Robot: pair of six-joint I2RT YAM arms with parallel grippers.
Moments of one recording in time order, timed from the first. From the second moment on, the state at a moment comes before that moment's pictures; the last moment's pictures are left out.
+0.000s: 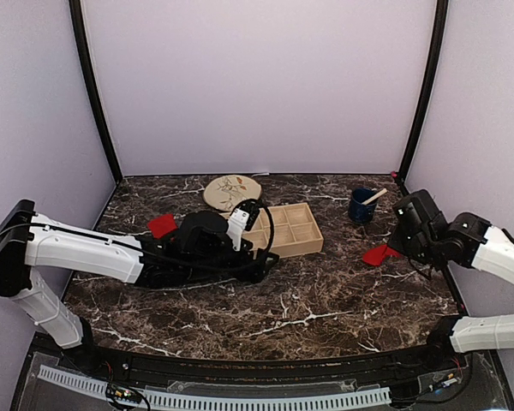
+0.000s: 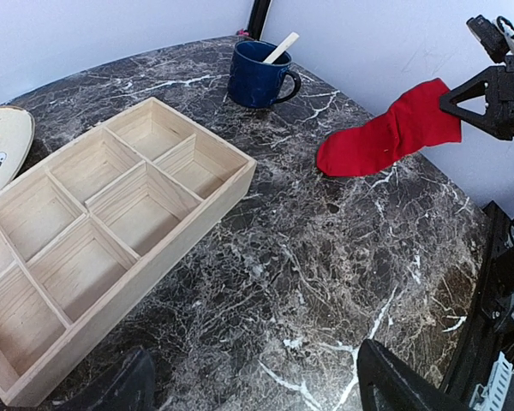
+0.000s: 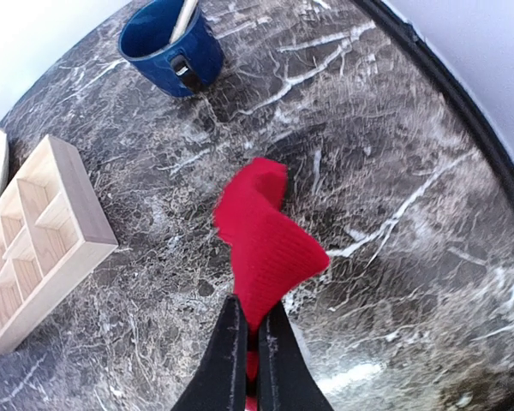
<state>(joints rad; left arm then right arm) -1.09 1.56 0.91 0.18 -0.18 -0.36 0.67 0.94 0.76 -0.77 0.62 1.03</state>
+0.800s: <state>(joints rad) -1.09 1.34 0.81 0.01 -0.30 -0.52 1.13 1.79 1.33 -0.90 0.54 0.66</state>
